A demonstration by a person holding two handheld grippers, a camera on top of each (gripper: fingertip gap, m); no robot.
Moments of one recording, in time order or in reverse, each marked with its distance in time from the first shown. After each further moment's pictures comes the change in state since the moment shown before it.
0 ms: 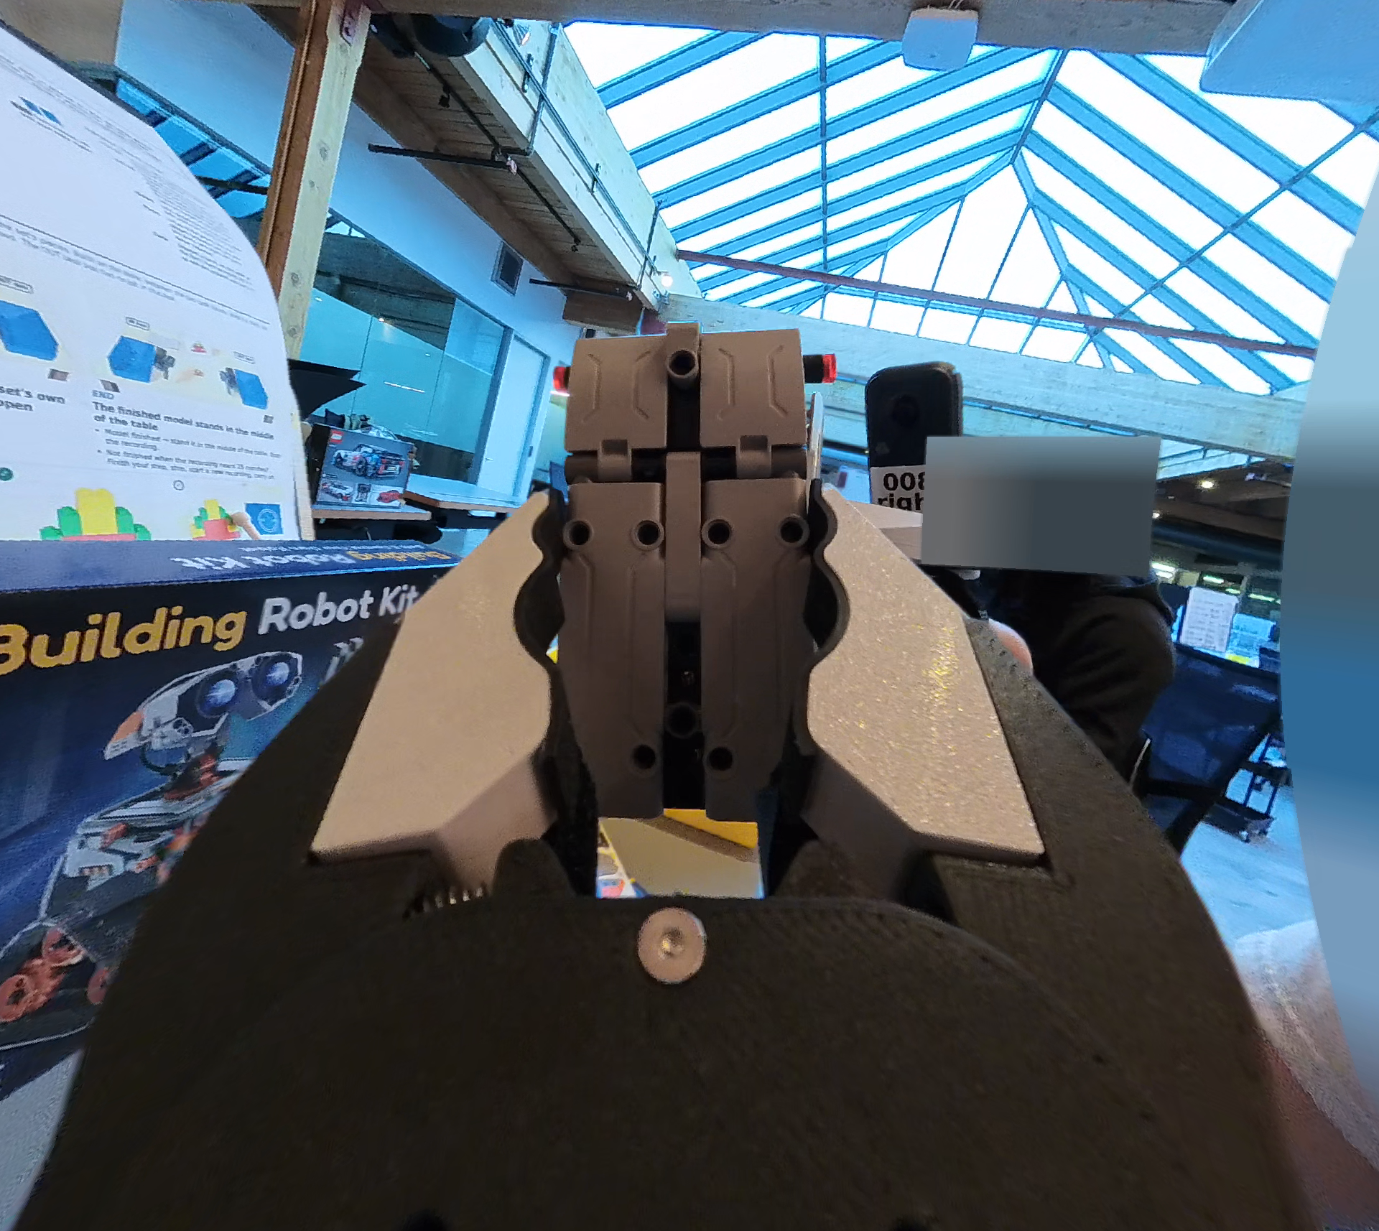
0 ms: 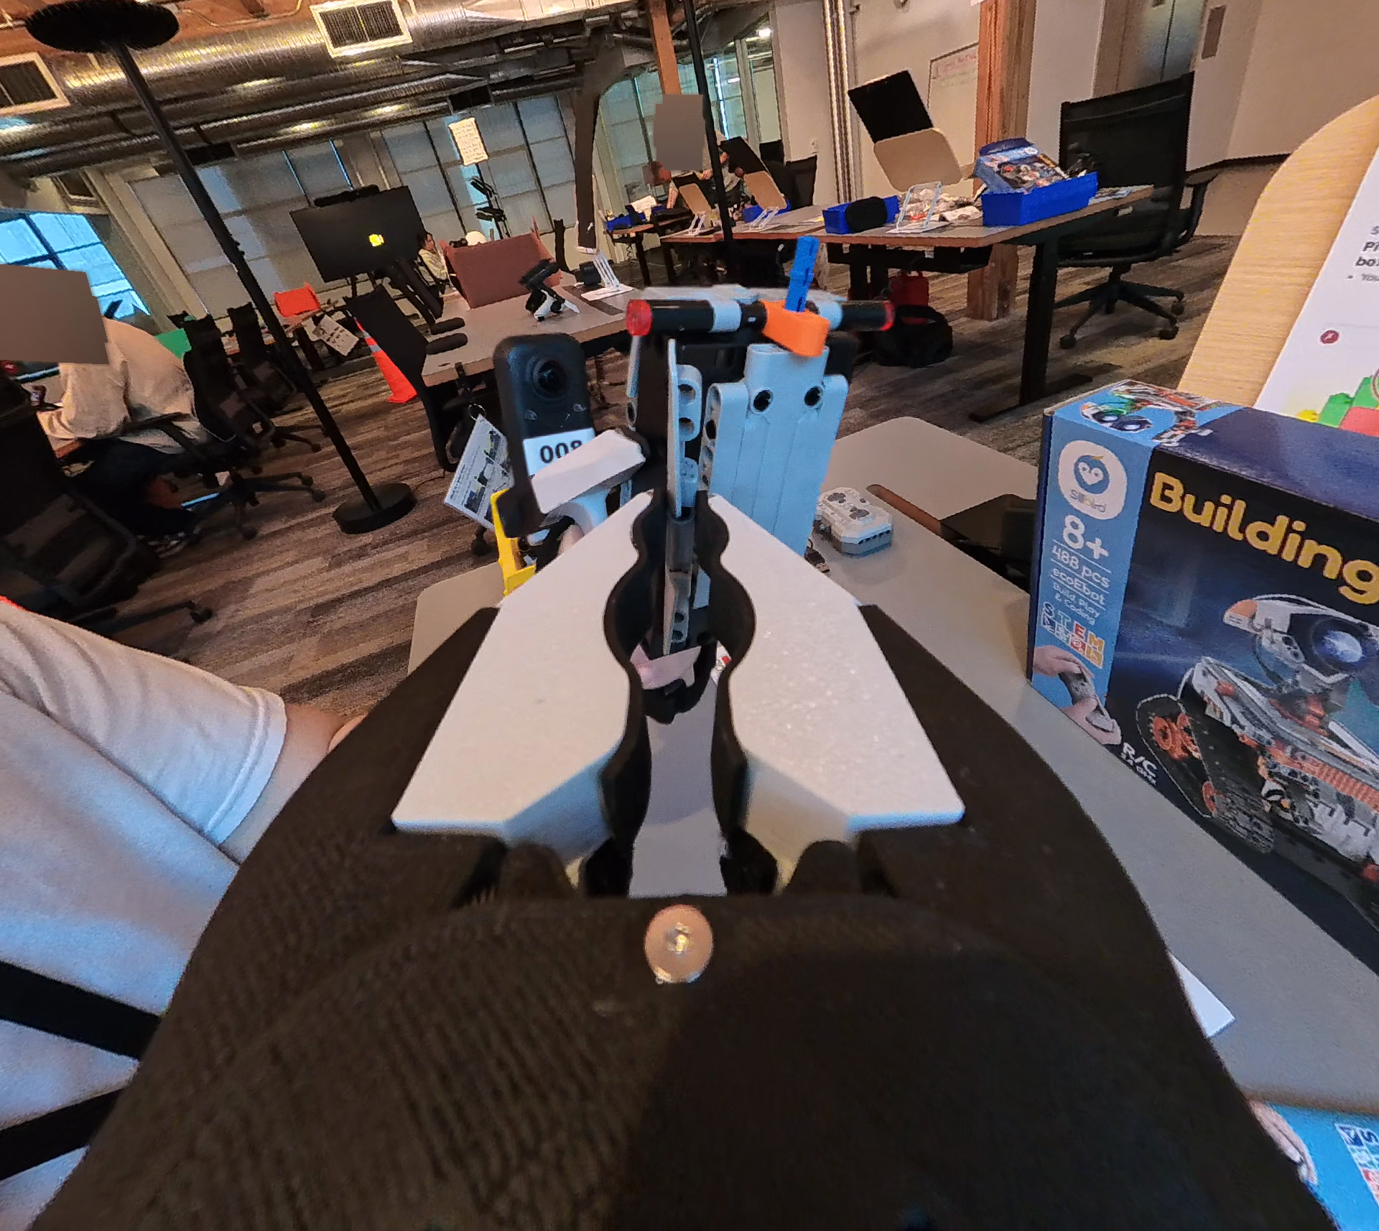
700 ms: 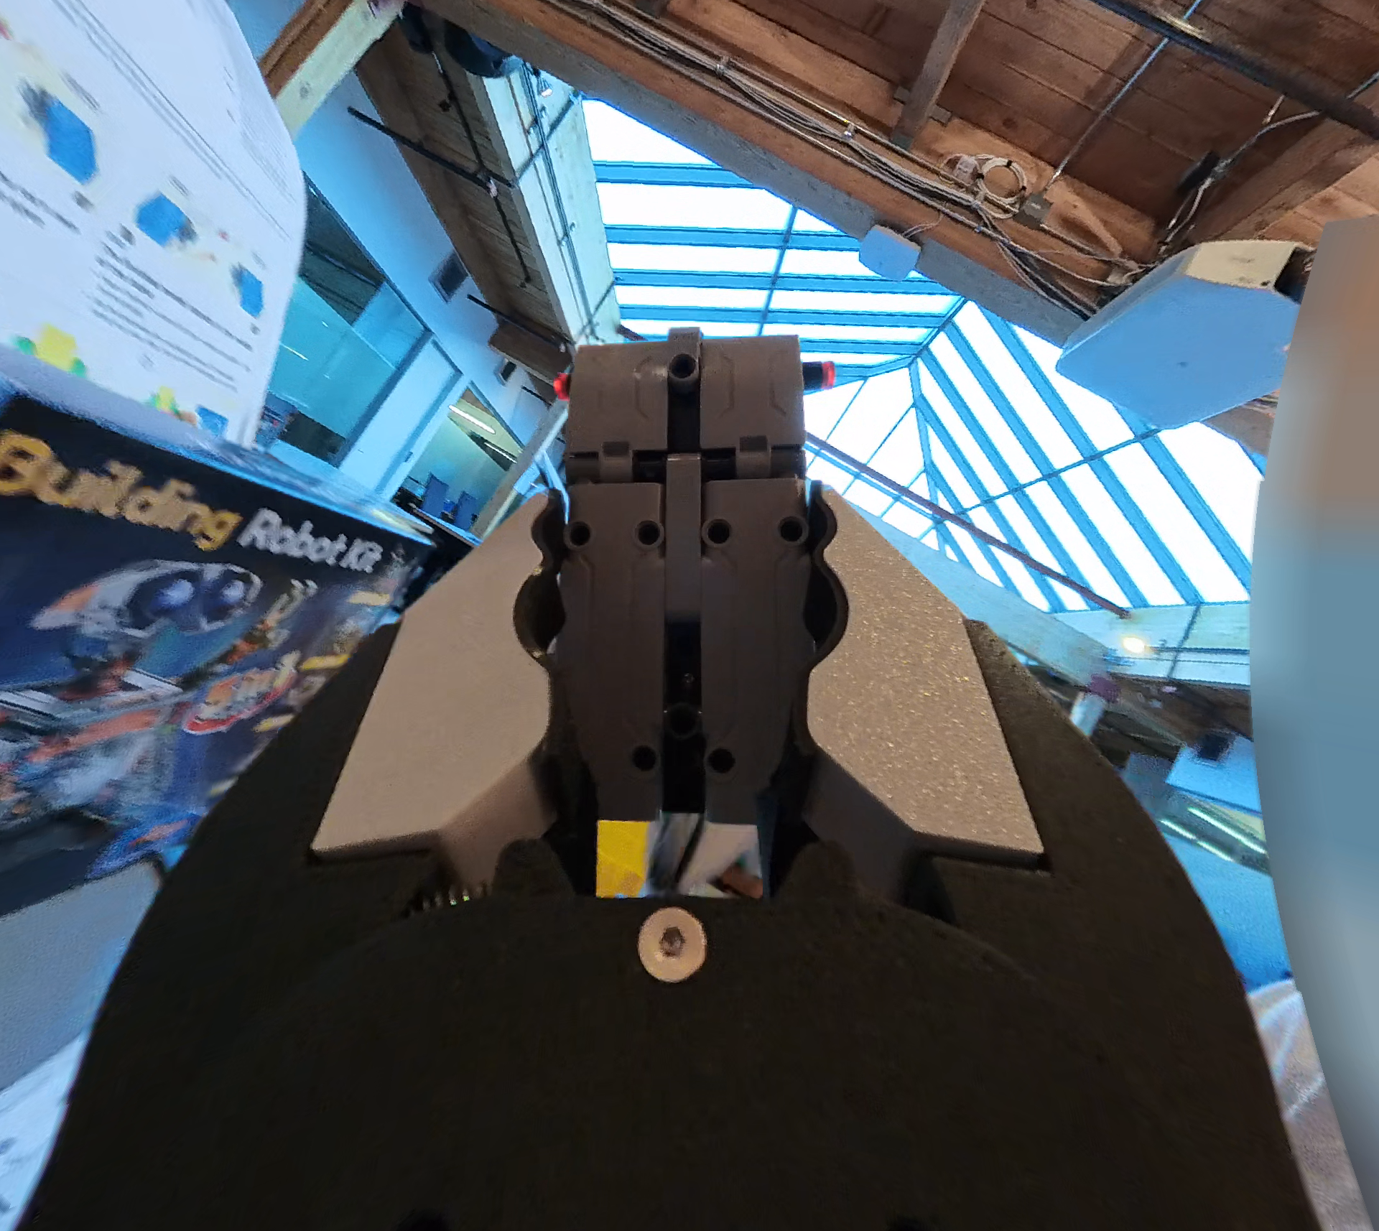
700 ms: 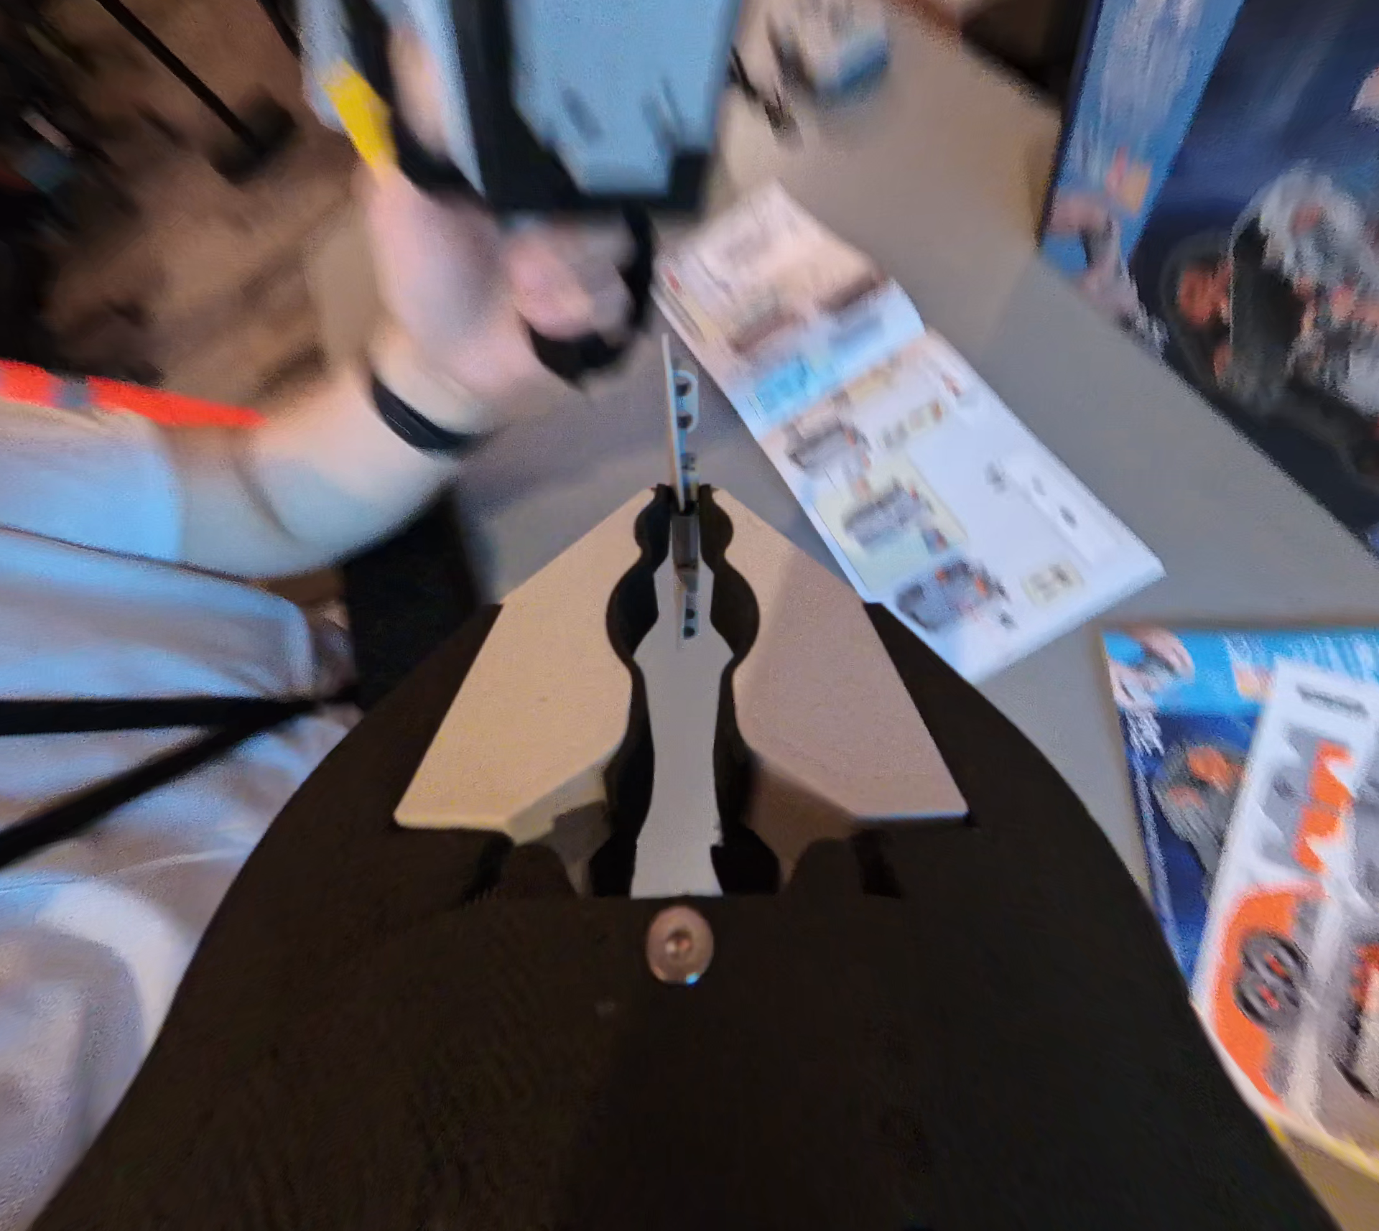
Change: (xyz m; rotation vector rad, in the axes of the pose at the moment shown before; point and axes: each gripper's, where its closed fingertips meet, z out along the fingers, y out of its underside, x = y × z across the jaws) left arm -0.050 -0.007 -0.023 0.132 0.037 -0.370; right arm 0.039 0.114 -0.024 -0.644 0.081 0.136
